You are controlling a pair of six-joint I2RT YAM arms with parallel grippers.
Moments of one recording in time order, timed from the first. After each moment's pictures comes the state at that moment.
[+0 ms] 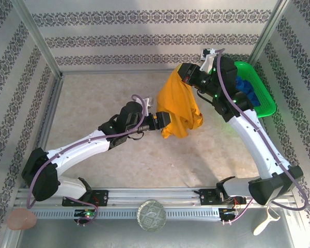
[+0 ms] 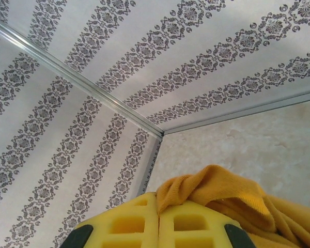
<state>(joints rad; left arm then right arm) -0.78 1.37 0.99 -0.01 0.21 -0.87 0.39 1.31 1.48 -0.34 -0.30 0.81</state>
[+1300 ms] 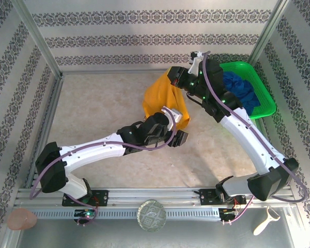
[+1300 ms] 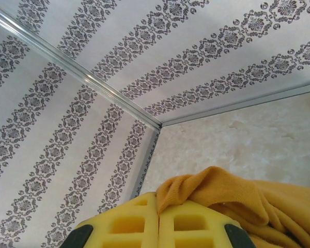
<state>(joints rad) -1.02 1.52 1.19 -0.22 -0.11 -0.36 0.50 1.36 1.48 -0.32 -0.20 0.81</state>
